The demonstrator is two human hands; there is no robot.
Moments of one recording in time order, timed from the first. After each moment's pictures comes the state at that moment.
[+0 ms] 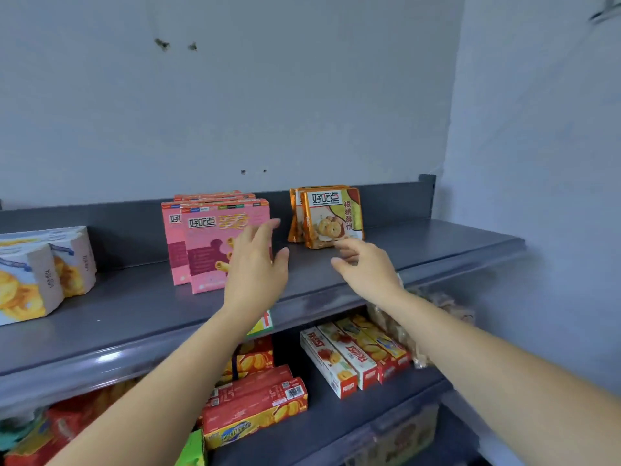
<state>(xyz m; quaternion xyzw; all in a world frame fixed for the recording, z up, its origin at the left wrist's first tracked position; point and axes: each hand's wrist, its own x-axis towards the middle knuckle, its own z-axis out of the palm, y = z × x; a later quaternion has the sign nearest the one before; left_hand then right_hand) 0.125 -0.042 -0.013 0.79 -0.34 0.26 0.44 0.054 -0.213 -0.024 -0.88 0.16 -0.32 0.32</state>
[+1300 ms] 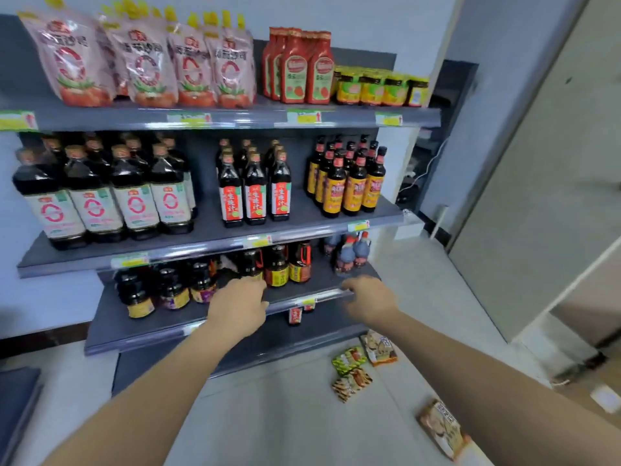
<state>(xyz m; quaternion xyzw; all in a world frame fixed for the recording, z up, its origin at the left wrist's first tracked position) -0.614 -0.096 -0.250 0.48 -0.87 -0.08 0.04 -0.836 -0.003 -0.245 -0.57 0.81 -0.07 0.09</state>
